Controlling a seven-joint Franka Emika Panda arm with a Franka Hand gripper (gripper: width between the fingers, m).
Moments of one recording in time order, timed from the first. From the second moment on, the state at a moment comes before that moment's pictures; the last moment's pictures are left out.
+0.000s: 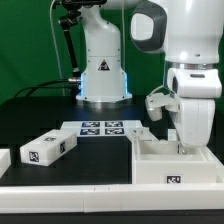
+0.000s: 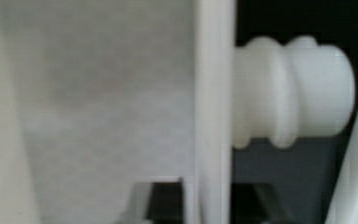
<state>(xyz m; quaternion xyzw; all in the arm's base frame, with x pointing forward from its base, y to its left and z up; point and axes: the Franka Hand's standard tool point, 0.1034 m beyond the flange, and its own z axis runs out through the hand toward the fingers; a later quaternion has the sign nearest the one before) 0.522 0.120 0.024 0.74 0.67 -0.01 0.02</state>
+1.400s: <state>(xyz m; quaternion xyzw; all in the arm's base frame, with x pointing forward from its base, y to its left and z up) 0.441 0.132 0.056 0.76 0.65 0.00 0.02</state>
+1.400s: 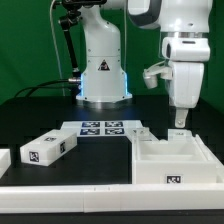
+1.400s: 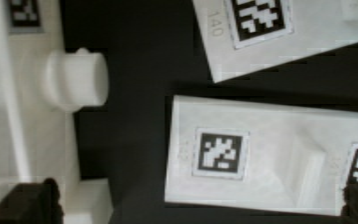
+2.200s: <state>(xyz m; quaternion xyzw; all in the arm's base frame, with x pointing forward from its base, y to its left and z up) 0.415 0.144 0.022 0.78 0.63 0.00 0.00</state>
